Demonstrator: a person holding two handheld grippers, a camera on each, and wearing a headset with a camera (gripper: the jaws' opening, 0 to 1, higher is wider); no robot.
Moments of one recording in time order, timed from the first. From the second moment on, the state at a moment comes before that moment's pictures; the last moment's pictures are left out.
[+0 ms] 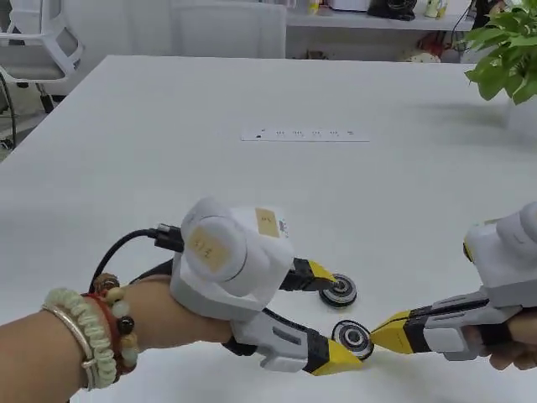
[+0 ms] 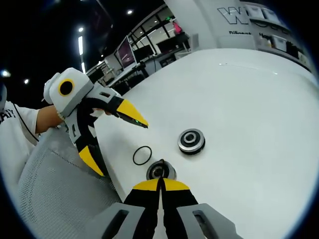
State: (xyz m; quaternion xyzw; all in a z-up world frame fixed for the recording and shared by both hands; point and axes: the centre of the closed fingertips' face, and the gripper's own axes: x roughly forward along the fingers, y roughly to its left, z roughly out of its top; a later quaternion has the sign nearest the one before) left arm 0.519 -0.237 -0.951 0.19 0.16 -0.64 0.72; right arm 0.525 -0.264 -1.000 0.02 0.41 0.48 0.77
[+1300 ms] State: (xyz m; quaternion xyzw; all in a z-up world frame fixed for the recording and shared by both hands) left arm 0.500 -0.098 -0.929 0.13 0.17 -0.51 0.83; right arm 0.534 -0.250 -0.954 0.08 0.35 0.49 0.79
